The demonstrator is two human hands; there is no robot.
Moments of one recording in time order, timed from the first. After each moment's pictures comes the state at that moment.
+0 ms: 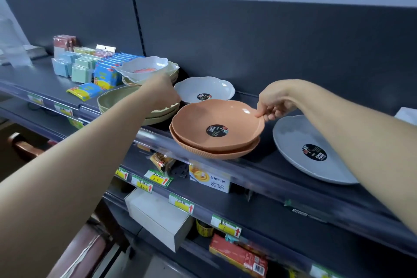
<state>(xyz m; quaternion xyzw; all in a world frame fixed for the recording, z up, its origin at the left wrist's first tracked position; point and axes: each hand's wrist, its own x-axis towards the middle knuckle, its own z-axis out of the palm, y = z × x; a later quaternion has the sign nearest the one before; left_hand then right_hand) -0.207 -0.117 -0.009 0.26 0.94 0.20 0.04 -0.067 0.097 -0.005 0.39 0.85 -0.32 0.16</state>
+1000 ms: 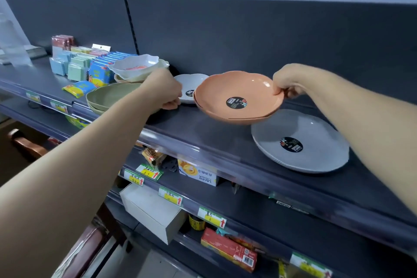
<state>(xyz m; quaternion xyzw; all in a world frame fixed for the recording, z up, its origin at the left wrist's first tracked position) -0.150 -0.089 0.003 0.20 0.87 0.42 0.15 -0.017 0.139 0.014 0.43 0.85 -0.29 -0.02</state>
